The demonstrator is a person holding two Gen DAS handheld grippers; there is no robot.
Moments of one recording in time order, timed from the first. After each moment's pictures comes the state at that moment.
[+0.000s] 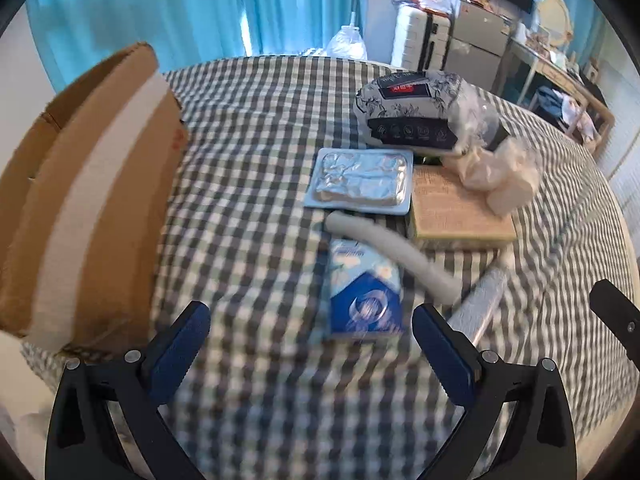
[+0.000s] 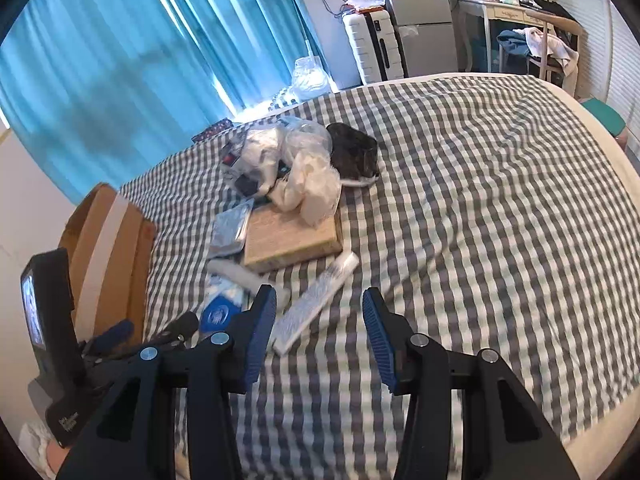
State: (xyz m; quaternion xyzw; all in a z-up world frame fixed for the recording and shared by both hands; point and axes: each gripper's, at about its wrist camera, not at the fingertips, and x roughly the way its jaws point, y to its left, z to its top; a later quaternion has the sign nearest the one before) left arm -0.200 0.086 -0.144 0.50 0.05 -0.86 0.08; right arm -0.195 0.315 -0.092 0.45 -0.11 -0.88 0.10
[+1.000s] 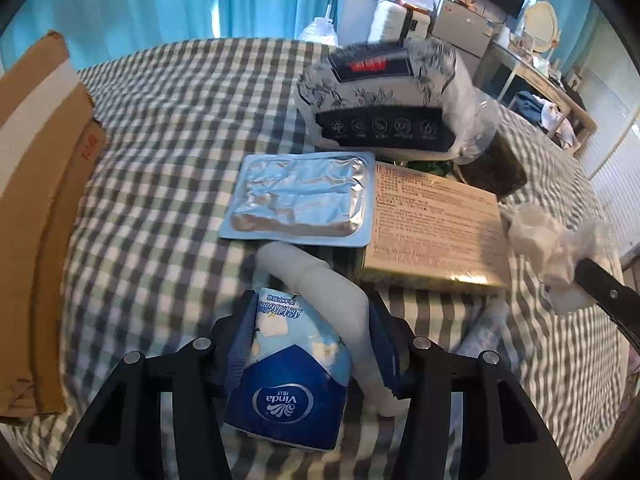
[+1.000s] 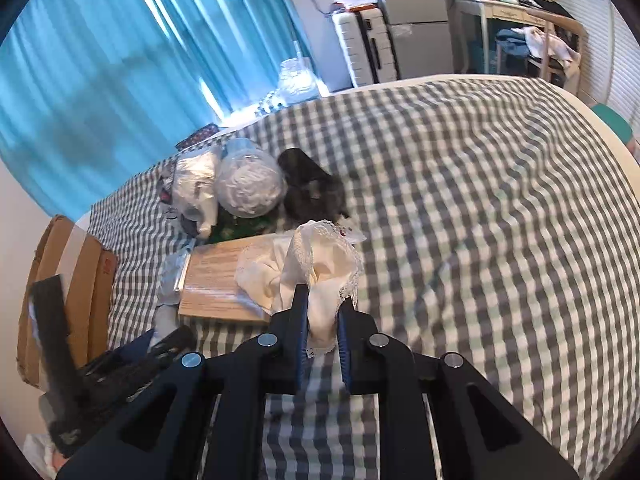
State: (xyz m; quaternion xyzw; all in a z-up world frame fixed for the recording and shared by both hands) left arm -0.248 0.105 -0.176 0.50 0.08 -0.86 0.02; right arm -0.265 0.339 -0.120 0.45 -0.11 -0.88 0.09
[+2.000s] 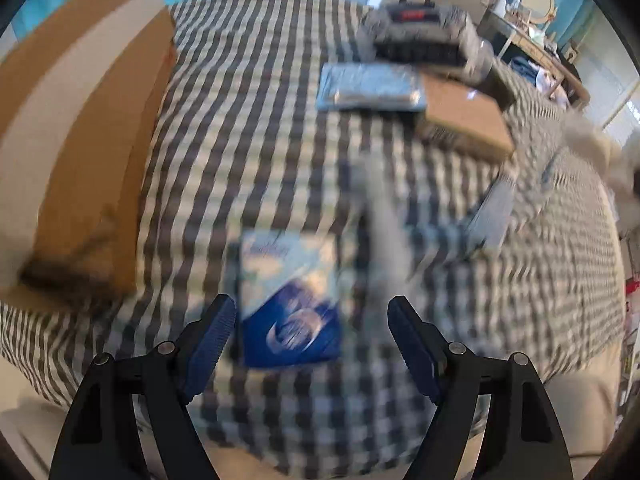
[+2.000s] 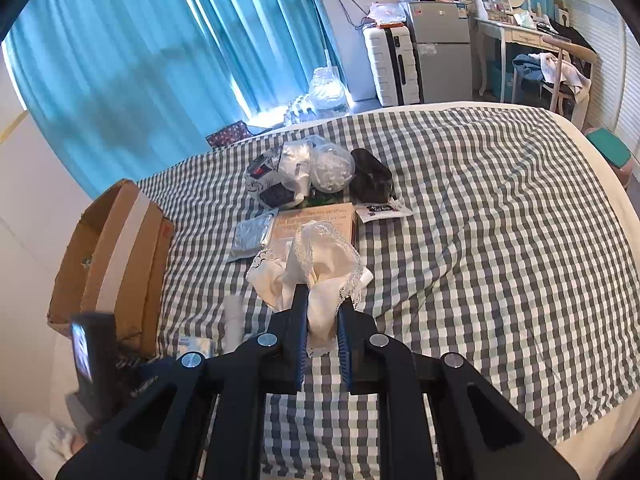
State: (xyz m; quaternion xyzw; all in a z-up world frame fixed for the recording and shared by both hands) left arm -0.161 0.046 -0.194 0.56 0.06 -0.82 0.00; right arm -0.178 0.294 -0.058 0.44 -0.08 -0.89 0.12
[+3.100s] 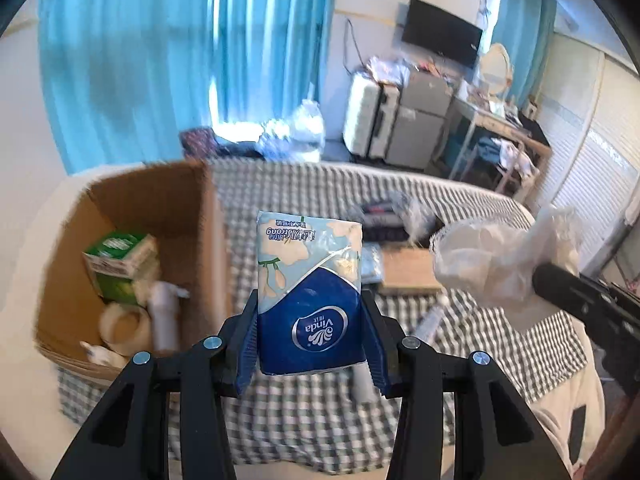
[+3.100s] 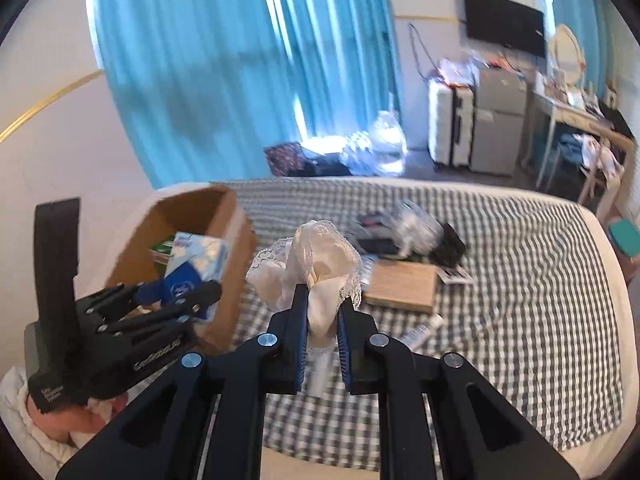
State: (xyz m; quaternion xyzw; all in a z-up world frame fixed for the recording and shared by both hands) left arm -0.135 0.003 -0.008 0.38 0.05 -0.92 -0.01; right arm -0.114 0.188 0.044 0.36 0.00 -0.91 0.21
